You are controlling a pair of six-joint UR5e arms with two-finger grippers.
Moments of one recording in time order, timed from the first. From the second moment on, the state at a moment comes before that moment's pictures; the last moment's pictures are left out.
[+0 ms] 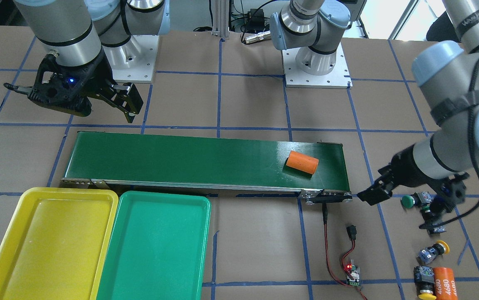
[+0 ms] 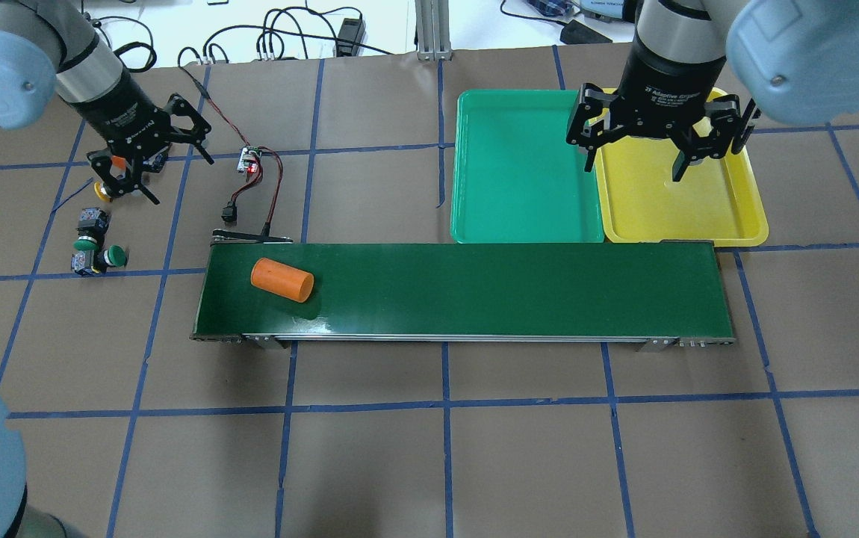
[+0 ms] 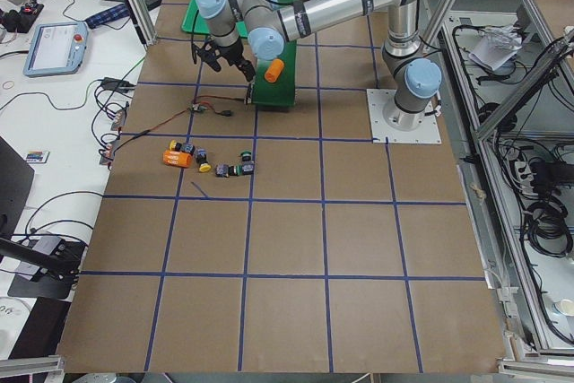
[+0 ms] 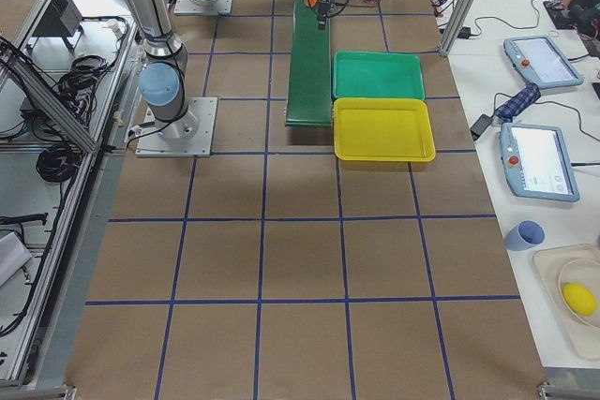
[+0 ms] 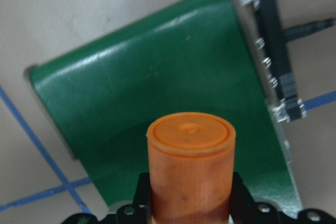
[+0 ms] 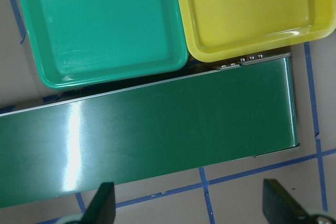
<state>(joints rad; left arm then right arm) -1.30 -1.97 -1.40 -1.48 1.48 -0.38 1.64 -1.50 1.52 -1.55 -1.60 0.30</state>
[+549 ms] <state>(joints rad) -1.18 -2.30 -1.06 -1.34 1.60 0.30 1.64 -1.50 1.52 -1.55 -1.60 0.30</state>
